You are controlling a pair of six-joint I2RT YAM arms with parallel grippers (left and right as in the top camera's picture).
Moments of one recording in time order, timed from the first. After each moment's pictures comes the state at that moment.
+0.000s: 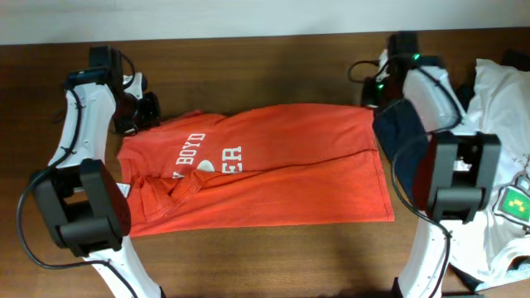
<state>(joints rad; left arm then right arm) 0.15 2.08 1.77 -1.07 0.25 -0.10 -0.05 2.21 1.84 -0.93 -0.13 0.18</state>
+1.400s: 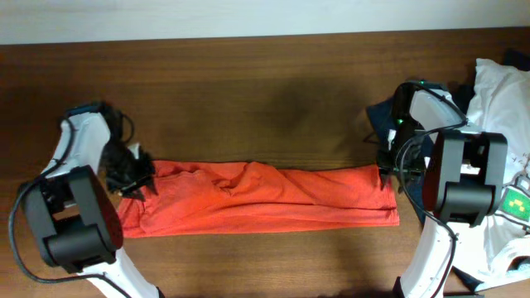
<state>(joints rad) 0.23 1.99 1.43 -1.37 0.13 -0.14 -0.12 2.19 1.55 -1.46 -0.02 0.13</state>
